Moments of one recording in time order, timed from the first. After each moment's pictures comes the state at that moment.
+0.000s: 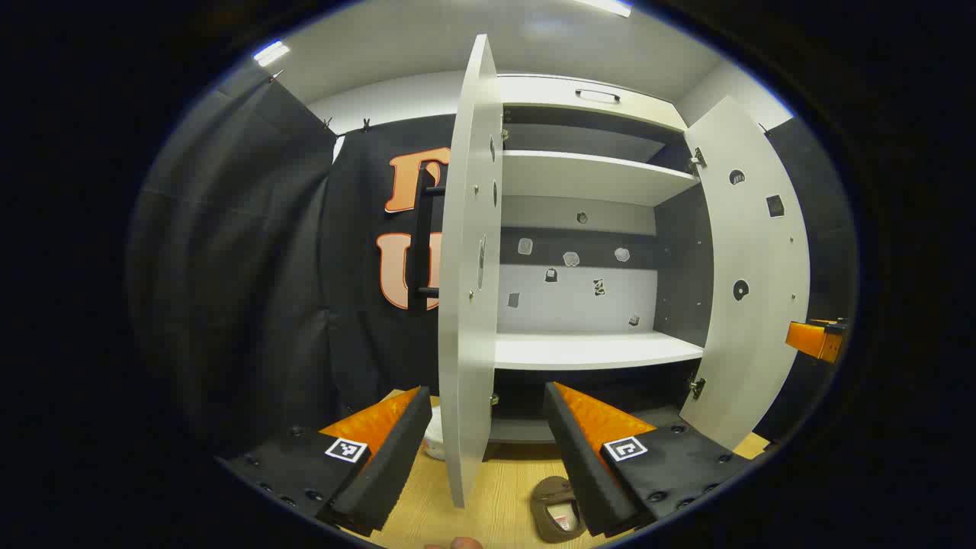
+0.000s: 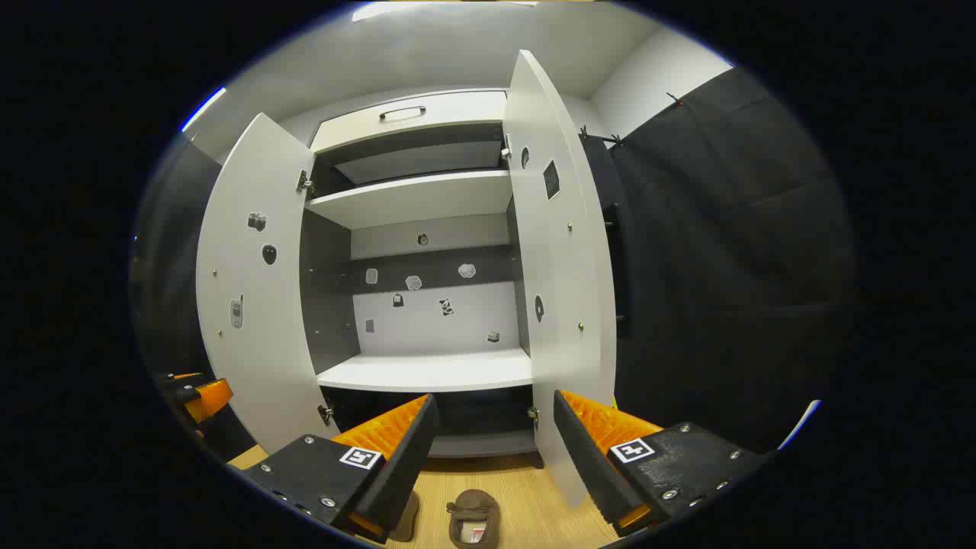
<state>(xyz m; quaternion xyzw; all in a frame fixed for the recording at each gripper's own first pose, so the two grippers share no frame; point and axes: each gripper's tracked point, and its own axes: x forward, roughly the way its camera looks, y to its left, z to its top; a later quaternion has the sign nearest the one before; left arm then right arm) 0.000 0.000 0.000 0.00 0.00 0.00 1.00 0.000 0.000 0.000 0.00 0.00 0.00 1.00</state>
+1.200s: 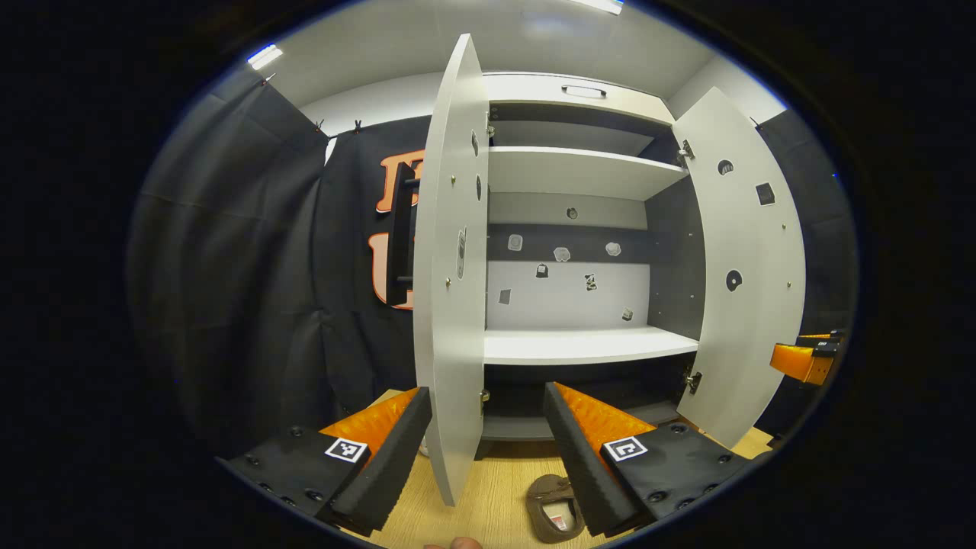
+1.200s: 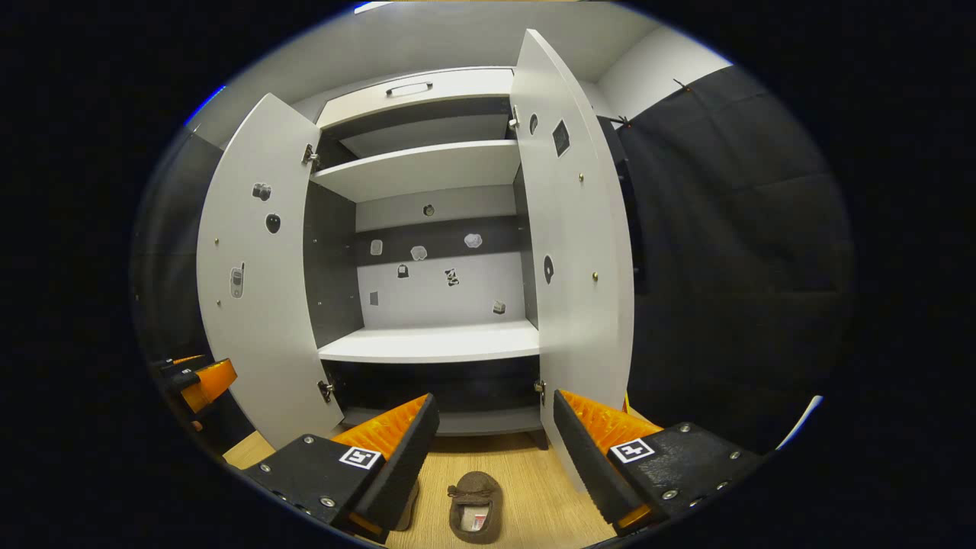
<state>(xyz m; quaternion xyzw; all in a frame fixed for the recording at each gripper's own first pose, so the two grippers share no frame) 0.001 -0.018 -0.018 0.01 0.00 -0.01 1.00 0.003 0.008 -0.055 0.00 0.05 0.01 1.00</state>
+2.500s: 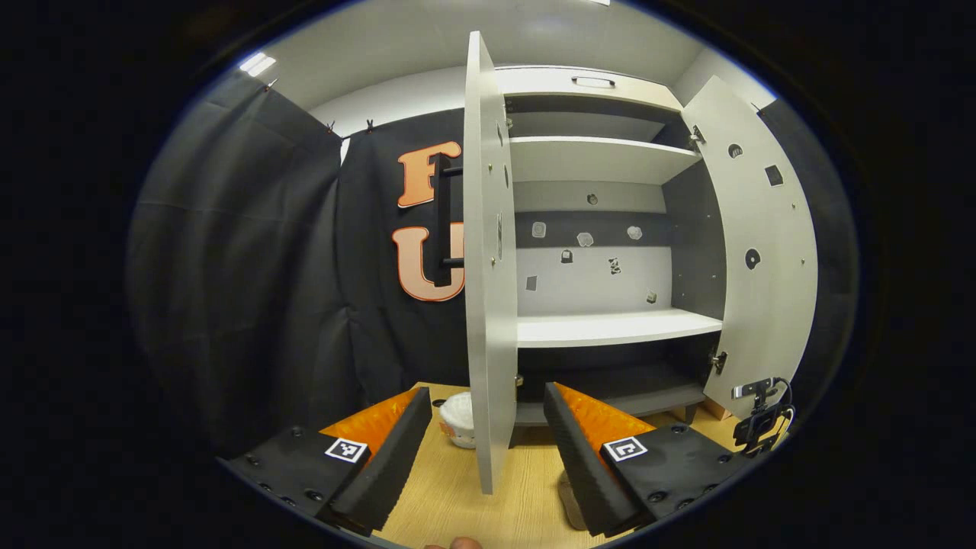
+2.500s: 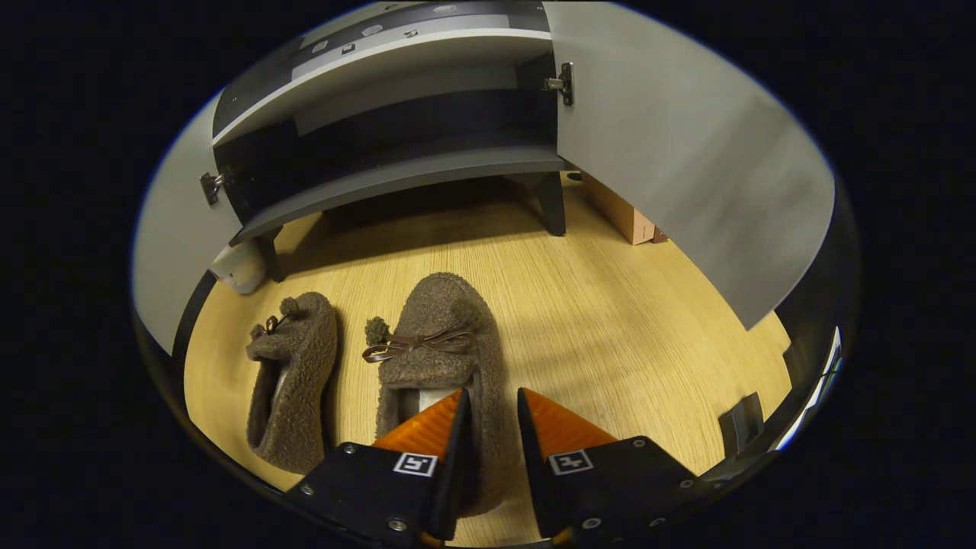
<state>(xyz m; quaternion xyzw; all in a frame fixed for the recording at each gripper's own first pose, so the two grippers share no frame) -0.018 0.022 -0.030 0.03 0.02 0.03 1.00 0.032 -0.002 -0.417 0.01 0.43 -0.04 0.90</state>
